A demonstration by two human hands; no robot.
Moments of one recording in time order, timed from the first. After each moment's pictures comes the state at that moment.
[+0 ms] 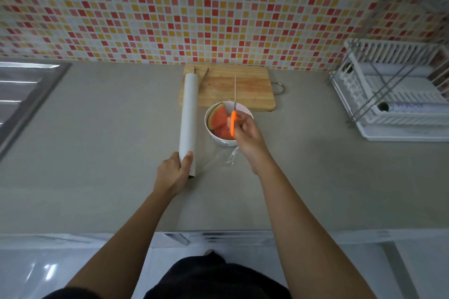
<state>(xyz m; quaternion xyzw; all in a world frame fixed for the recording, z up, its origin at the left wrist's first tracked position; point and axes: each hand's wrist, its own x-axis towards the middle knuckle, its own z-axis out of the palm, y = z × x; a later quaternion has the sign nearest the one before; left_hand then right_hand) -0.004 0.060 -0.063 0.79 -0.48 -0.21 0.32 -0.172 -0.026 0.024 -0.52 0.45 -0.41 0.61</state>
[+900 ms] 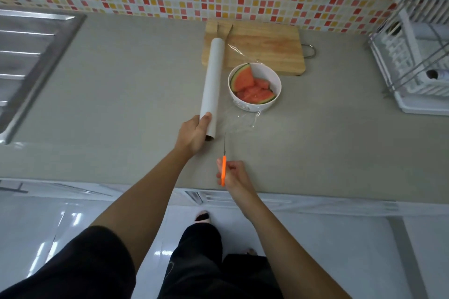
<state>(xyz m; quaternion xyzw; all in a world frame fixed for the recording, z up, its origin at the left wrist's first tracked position) 0.016 0.066 -0.085 0.76 -0.38 -0.37 0.37 -0.140 0.121 -0.074 -0.48 0.55 -0.23 0.65</state>
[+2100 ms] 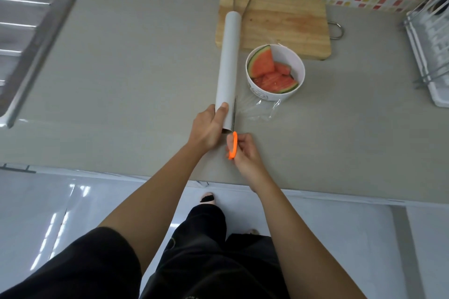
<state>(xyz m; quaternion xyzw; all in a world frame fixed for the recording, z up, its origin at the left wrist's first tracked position) 0.011 0.064 -0.076 0.76 -0.39 -0.39 0.36 -0.121 0.088 -0.077 -0.47 0.51 -0.26 0.67</state>
